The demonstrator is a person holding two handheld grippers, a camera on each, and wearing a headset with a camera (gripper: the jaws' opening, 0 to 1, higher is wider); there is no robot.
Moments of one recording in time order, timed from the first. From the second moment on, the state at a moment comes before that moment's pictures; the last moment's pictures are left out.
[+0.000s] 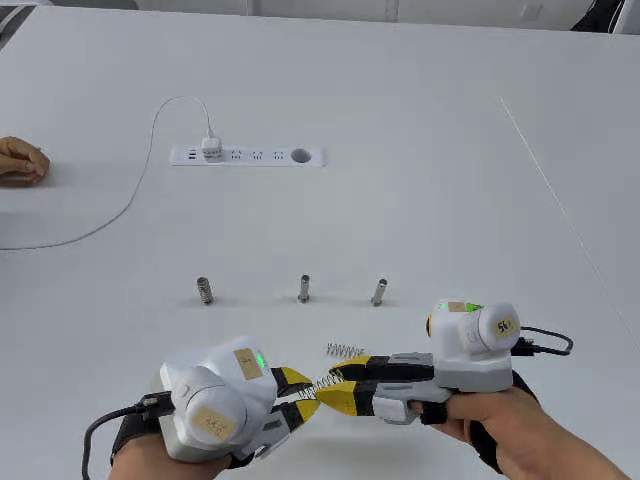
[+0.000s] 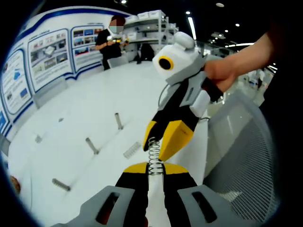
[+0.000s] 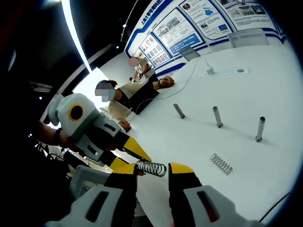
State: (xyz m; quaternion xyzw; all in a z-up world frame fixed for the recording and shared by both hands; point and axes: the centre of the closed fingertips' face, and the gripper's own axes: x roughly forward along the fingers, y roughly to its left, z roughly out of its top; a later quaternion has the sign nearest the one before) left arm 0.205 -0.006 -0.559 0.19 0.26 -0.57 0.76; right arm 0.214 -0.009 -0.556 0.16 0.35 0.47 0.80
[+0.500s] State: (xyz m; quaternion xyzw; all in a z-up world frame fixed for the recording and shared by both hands) left arm 0.207 -0.005 -0.554 0.19 0.25 -0.57 0.76; right arm 0.218 -0.009 -0.545 0.18 0.35 0.47 0.79
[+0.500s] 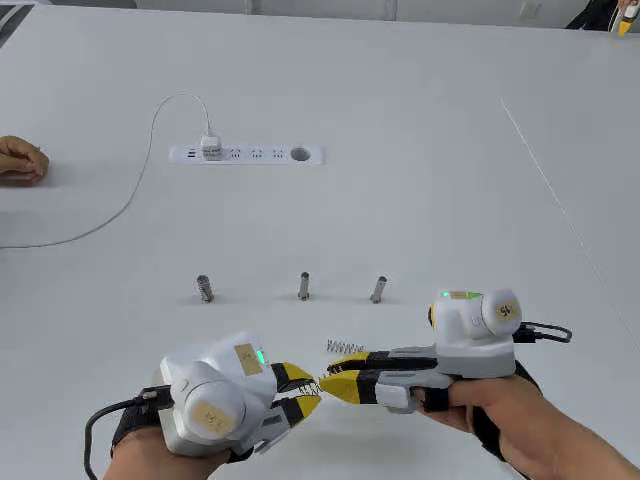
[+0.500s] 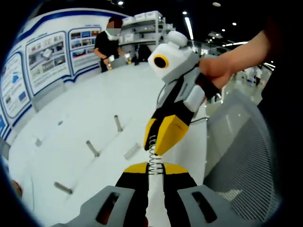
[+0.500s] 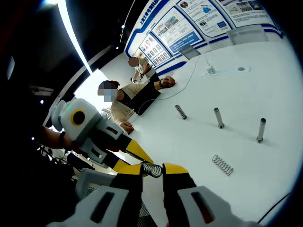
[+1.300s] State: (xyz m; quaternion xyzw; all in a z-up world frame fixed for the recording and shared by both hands) left arm 0.238 -0.015 -0.520 0.19 0.21 -0.58 0.76; right arm 0.236 0.000 -0.506 -0.04 0.34 0.56 0.75
